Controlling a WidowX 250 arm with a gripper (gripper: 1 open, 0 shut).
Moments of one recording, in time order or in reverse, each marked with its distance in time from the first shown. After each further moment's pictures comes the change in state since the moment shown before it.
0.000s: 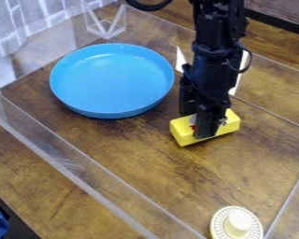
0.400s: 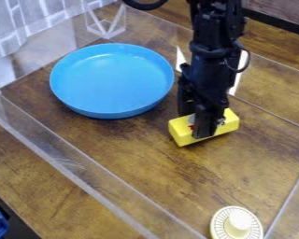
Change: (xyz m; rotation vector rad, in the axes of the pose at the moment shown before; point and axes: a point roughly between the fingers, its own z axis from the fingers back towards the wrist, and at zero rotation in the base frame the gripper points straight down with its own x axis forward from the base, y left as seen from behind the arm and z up) arm -0.002 0.001 -0.002 0.003 -0.009 0.009
